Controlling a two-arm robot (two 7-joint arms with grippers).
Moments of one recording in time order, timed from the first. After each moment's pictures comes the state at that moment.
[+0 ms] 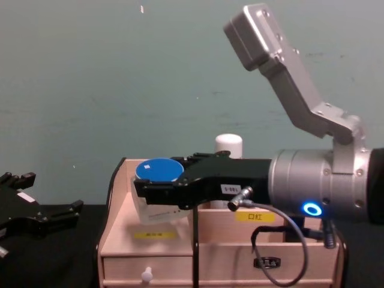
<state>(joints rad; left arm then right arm) -0.20 0.60 0.45 -1.41 -0.25 -0.12 0.03 0.44 0.26 -0.59 -1.44 0.21 0.20 0.45</state>
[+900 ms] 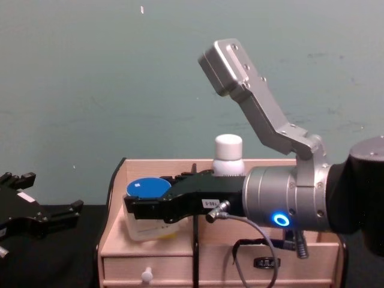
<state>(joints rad) -0.20 0.60 0.45 -1.41 -0.25 -0.12 0.03 0.50 0.18 -0.60 -1.27 0.20 0.20 0.46</state>
